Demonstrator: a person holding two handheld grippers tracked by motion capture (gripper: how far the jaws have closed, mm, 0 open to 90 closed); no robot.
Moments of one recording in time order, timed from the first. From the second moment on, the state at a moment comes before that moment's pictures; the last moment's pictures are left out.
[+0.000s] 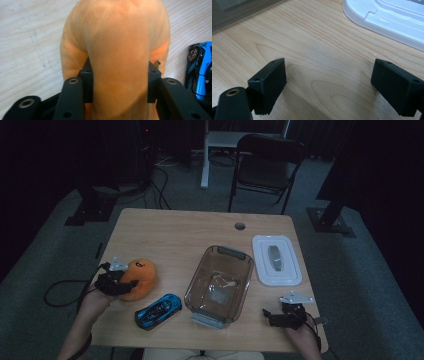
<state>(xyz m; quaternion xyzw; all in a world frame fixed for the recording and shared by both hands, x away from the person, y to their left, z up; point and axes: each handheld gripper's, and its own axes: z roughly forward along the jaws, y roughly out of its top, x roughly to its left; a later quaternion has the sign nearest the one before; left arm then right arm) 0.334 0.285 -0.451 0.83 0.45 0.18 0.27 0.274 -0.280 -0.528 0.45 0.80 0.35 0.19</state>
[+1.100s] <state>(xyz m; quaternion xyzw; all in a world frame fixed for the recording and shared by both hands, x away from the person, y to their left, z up) 0.349 0.236 -0.375 0.85 0.38 0.20 0.32 0.274 -0.280 -0.528 0.45 0.80 0.34 0.19</state>
